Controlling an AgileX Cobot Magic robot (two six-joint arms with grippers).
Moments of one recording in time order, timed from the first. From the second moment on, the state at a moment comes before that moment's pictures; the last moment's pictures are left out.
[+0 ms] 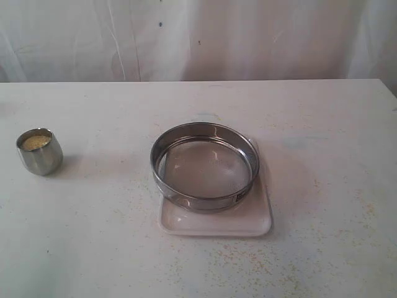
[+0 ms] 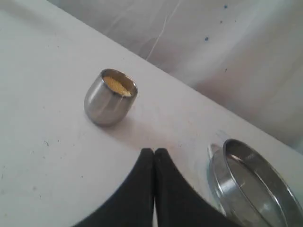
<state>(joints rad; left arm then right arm) 0.14 0.02 0.02 -0.65 0.21 0.05 -0.02 0.01 0.00 -0.18 0.34 0.20</state>
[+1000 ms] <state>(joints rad) 0.14 0.95 -0.54 -0.39 -0.18 0.44 -0.02 0.01 0.00 -0.18 0.34 0.20</state>
